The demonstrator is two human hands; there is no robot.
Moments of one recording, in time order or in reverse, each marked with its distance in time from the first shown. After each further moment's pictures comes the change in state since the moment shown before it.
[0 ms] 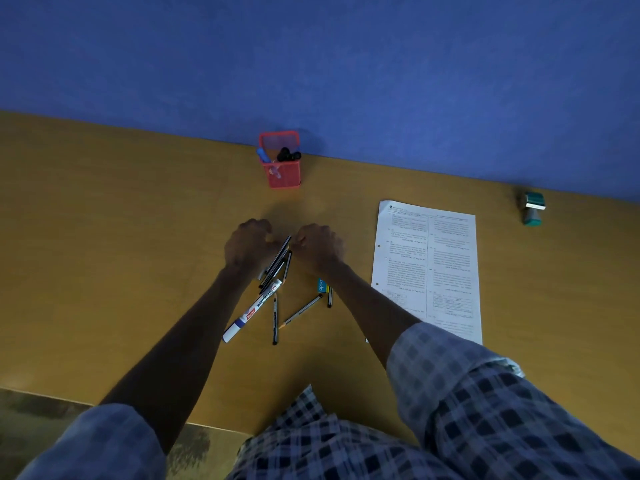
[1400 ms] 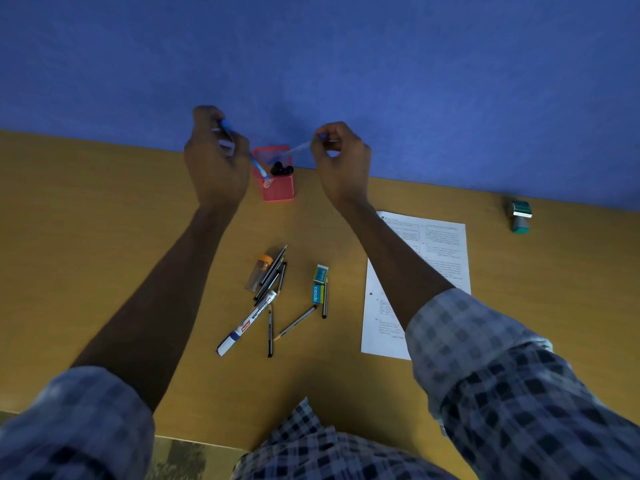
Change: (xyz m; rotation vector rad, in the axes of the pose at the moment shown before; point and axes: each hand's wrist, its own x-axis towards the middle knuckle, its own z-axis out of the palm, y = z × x) left_hand 0.049 0.067 -0.108 -0.582 0.773 0.389; right_hand 0.035 -0.050 -0.127 0.557 0.656 -0.339
